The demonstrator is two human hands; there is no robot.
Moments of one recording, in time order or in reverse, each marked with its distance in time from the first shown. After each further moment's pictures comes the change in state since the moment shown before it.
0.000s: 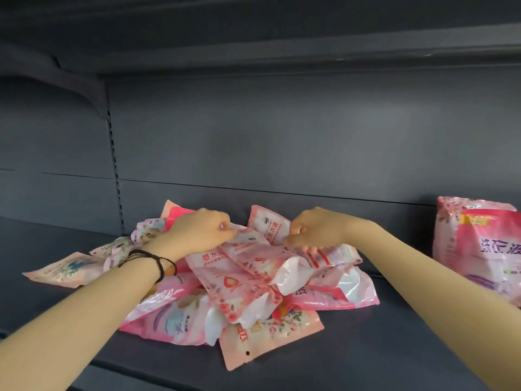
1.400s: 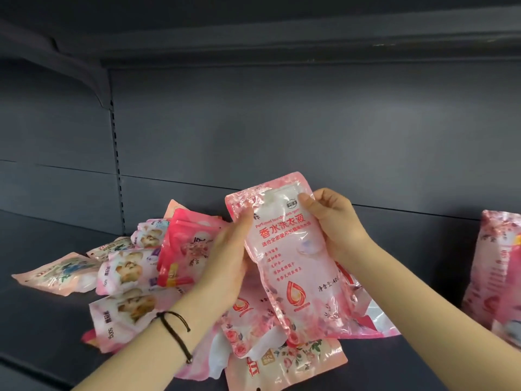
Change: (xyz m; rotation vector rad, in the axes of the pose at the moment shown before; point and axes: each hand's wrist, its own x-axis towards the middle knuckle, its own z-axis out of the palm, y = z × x) left_hand -0.023 0.065 0.026 -1.774 0.224 -0.246; right_hand 0.043 -0.012 0.020 1.435 0.586 -0.052
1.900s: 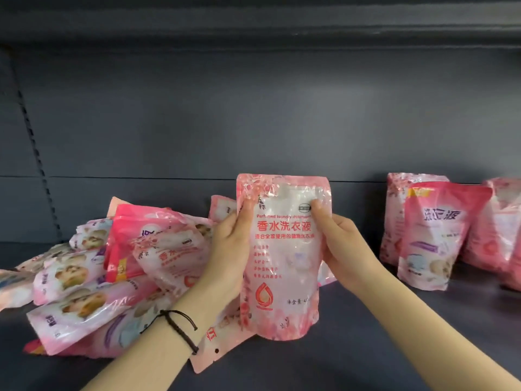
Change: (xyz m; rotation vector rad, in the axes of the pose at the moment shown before) left_hand -0.039 -0.021 0.061 0.120 -0.177 0.097; right_hand -0.107 -0.002 -0.069 0.029 0.089 0.097
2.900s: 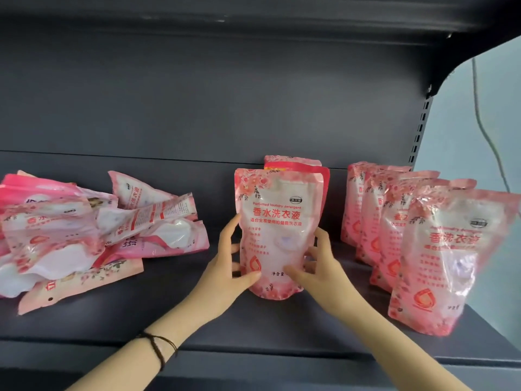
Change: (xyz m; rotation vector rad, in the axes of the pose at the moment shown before) left_hand -0.082 -0.112 0.201 0.470 -0.283 0.056; right_hand -0.111 0.007 -0.253 -0.572 0.036 -0.118
